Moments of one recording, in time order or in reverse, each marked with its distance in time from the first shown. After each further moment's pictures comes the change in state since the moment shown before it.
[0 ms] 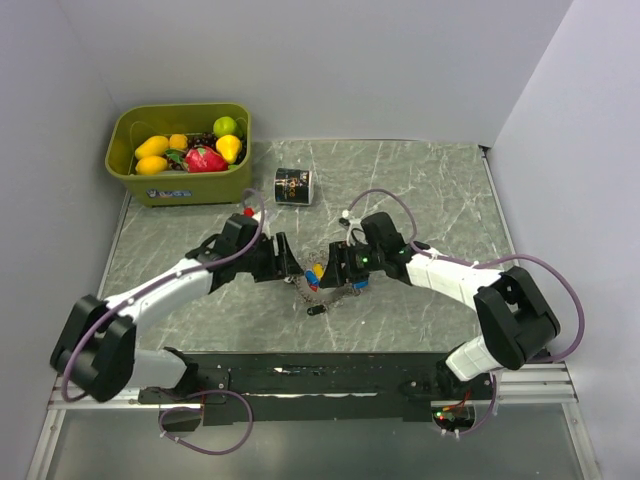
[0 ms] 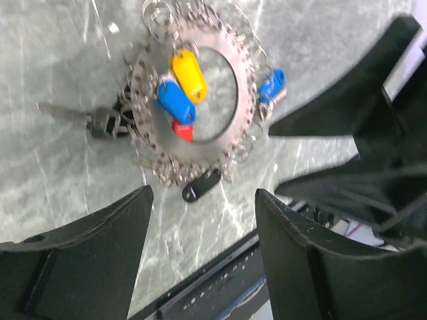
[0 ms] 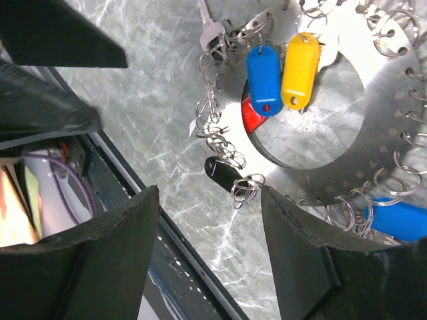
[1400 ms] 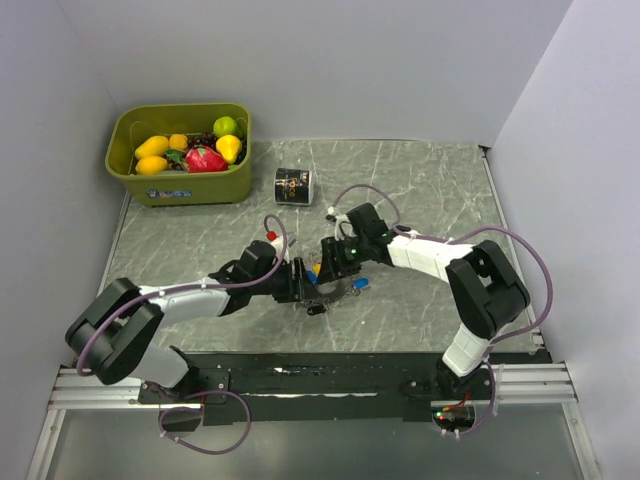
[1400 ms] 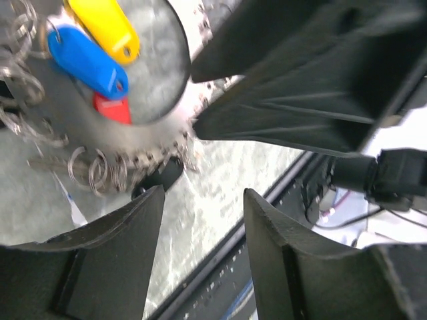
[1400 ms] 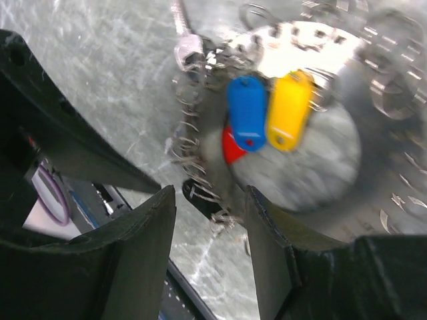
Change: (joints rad) left arm -0.163 0.069 -0.230 0.435 0.064 -0.126; right arm 0.010 0.228 0.195 -0.120 -0.013 -0.120
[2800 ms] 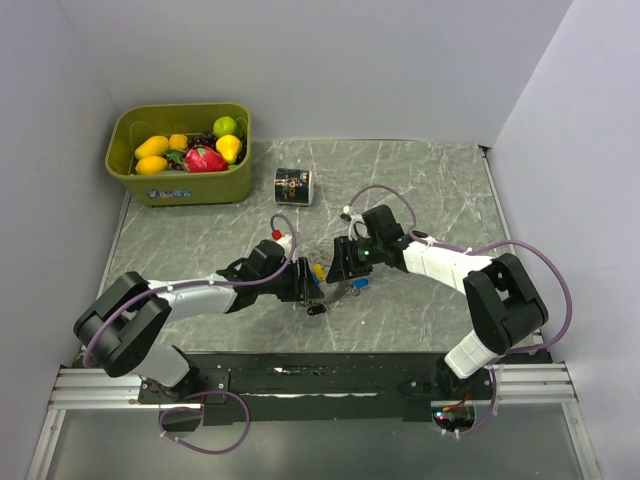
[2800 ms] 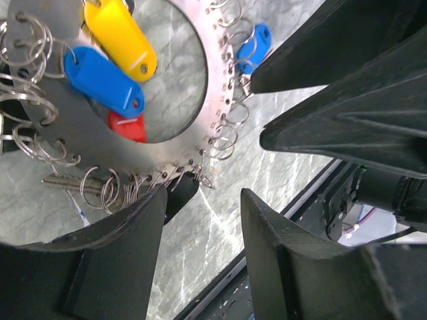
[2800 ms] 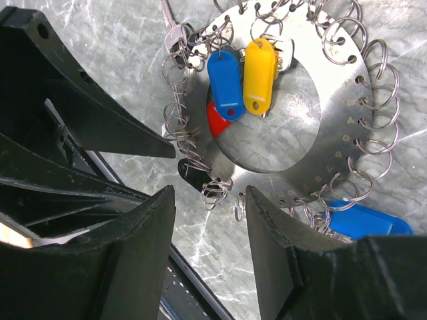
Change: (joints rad) left arm -0.035 0.072 0.064 -0.031 -0.096 0.039; right arm -0.072 -0.132 -0.112 0.023 -0.013 0.036
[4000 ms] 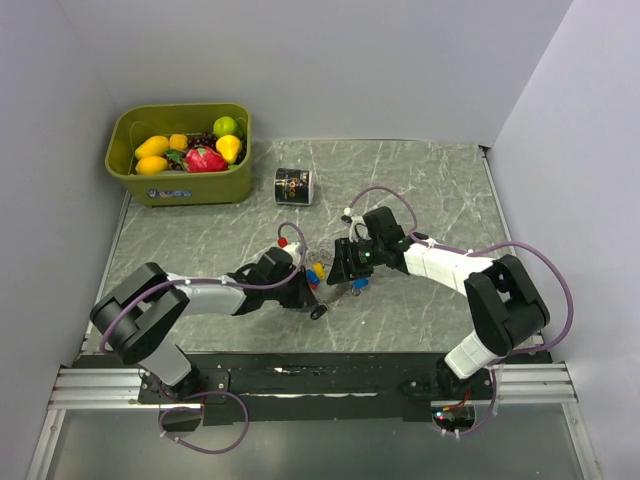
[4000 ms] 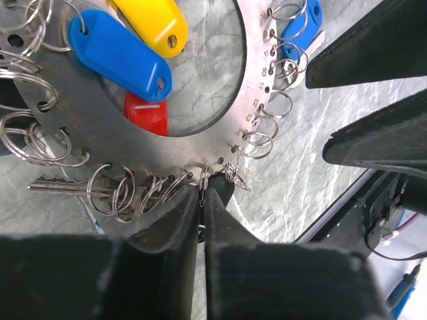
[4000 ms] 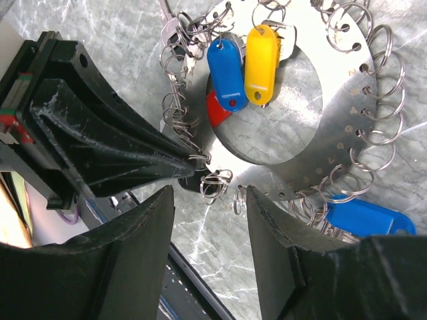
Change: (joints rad) left arm -0.045 0.095 -0.008 0.025 -0.062 0.027; right arm 0.000 -0.012 -0.019 0.005 0.000 0.000
